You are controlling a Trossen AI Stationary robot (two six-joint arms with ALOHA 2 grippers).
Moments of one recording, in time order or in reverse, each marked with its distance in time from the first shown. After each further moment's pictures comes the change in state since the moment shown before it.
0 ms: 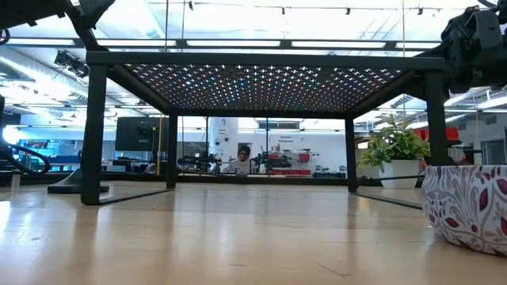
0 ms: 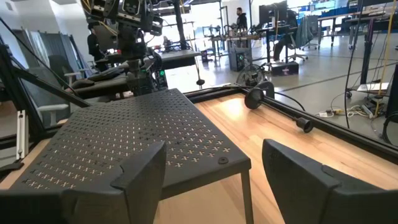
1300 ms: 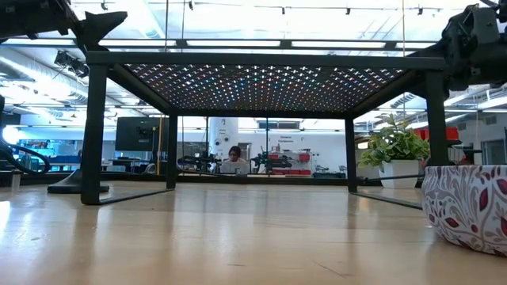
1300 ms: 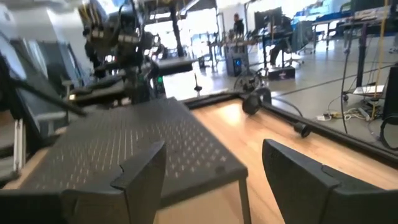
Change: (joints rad) left arm 0.000 0.001 0.000 -0.221 -0.014 0.027; right arm 0.000 0.000 0.000 0.045 0.023 -0.003
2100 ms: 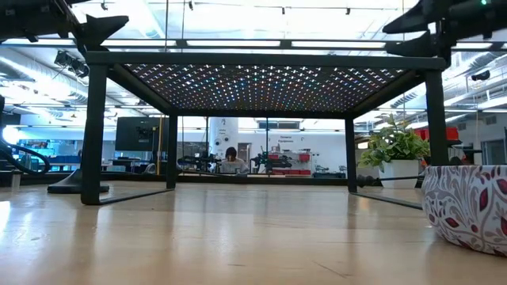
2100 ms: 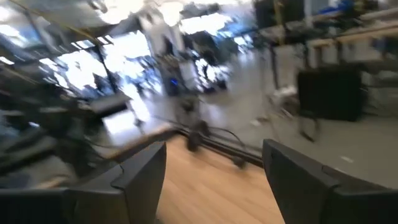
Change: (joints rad) left arm 0.000 0.000 0.000 -0.032 -0.008 -0.008; right arm -0.058 0.091 0.356 -0.283 0.281 0.094
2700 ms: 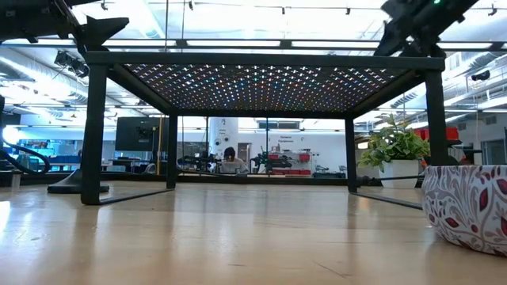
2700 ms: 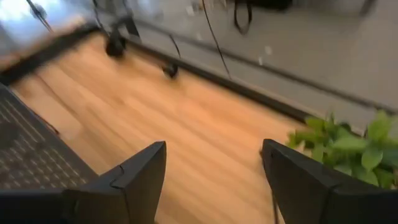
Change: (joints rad) left arm 0.000 0.000 0.000 -0.015 -0.001 0.000; right arm -0.373 0.408 0.481 -0.819 -0.320 0.350
